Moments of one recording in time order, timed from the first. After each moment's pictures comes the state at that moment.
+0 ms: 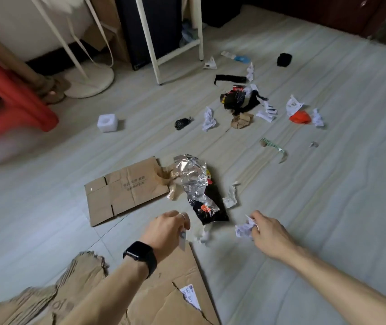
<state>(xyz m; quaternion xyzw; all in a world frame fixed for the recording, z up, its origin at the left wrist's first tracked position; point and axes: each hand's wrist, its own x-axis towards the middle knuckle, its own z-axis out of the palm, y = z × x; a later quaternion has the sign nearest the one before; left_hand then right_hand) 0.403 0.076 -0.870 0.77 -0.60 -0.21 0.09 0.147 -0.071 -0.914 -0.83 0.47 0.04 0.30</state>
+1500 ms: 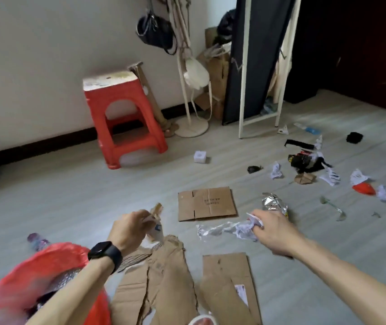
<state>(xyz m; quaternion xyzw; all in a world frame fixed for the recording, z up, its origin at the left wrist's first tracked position) 0.485 0.327 -0.684 0.93 -0.30 -0.09 0.19 0.245 0.049 -0.685 -0.93 0.27 0.00 0.26</state>
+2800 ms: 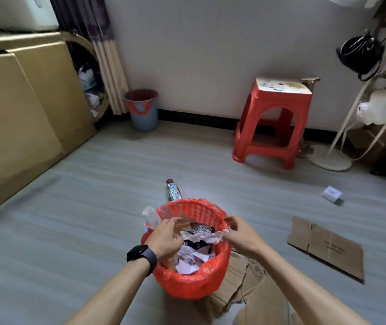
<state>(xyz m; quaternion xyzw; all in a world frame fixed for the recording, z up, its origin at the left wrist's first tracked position) 0.479 0.643 -0.713 0.95 -0.05 -0.11 0.29 0.470 0.399 -0.691 -0.90 0.05 0.16 0.40</state>
